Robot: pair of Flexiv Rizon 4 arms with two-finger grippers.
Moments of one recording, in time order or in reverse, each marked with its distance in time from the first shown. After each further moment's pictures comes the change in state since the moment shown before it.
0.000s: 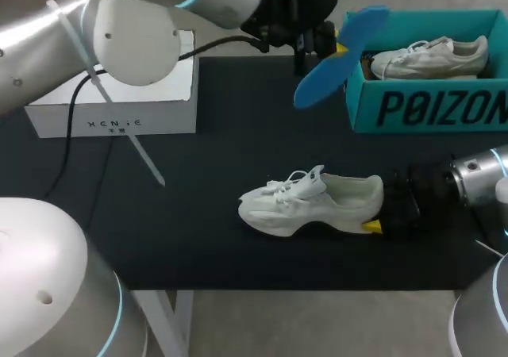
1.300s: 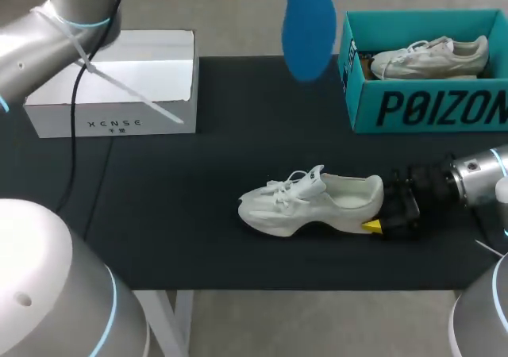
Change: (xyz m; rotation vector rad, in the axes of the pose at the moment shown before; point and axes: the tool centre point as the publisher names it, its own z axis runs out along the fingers) left arm -0.093 0.012 -0.070 0.468 0.457 -0.323; right arm 0.000 0.000 0.000 0.000 0.000 0.000
